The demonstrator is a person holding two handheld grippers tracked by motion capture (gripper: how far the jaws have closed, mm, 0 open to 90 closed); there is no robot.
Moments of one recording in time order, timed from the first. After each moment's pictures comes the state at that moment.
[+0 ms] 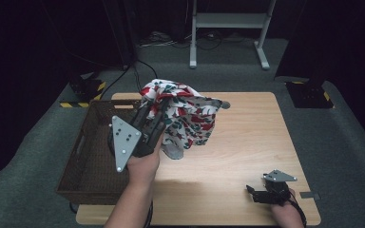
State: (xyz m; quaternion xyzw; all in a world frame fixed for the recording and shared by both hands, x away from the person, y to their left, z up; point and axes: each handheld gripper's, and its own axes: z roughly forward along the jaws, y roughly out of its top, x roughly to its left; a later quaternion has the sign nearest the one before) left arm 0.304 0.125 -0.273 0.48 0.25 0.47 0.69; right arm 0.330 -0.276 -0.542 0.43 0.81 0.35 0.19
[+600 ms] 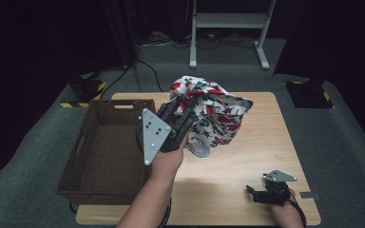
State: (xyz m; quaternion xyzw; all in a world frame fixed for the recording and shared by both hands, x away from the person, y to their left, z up) left arm 0.316 0.075 -0.266 0.50 0.23 0.44 0.71; right arm 0.330 -0.276 -0.542 0.43 0.81 0.35 0.19
